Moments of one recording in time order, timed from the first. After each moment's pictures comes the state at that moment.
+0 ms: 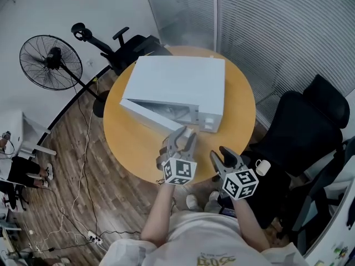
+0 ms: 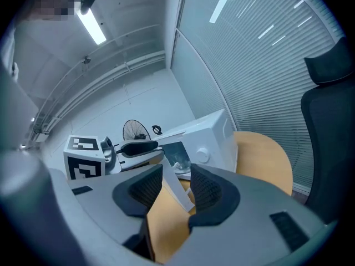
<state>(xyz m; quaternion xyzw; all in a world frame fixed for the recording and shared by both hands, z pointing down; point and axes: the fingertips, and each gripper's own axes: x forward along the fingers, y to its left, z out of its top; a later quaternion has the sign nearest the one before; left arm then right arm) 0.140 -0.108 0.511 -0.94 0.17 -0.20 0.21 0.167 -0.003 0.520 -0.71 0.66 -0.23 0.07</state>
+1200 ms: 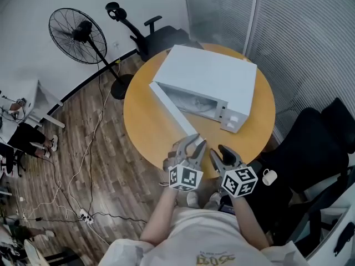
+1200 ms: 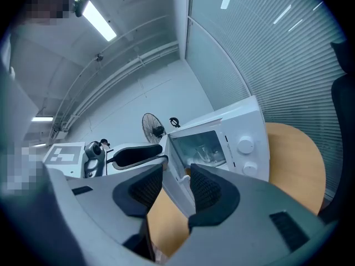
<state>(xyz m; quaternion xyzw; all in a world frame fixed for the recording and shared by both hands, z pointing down) 0.068 -0.086 0.508 -0.94 0.20 -0.18 0.21 0.093 -0.042 0.516 -0.64 0.73 -0.24 0.06</state>
